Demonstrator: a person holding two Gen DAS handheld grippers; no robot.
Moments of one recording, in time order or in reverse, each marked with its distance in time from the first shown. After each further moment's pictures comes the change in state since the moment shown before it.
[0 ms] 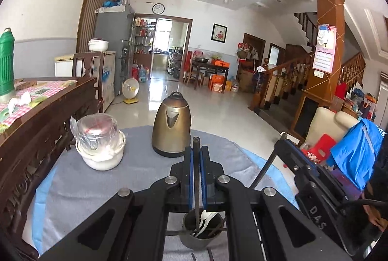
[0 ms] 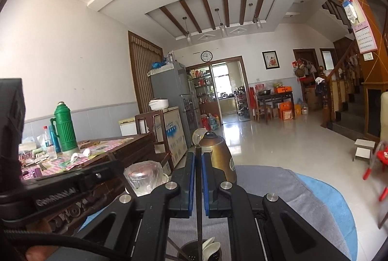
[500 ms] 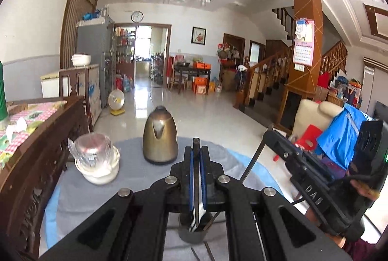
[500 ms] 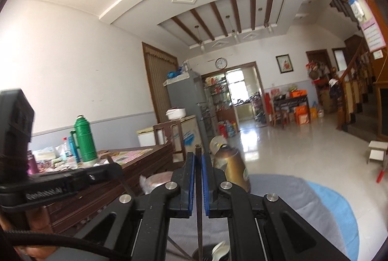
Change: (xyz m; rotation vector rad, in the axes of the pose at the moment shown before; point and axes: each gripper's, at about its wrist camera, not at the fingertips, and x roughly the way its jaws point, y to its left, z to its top) left arm -0.054 -0.016 0.031 0.105 -0.028 -0.084; right arm -0.037 -0.012 0.030 0.028 -0.060 0.096
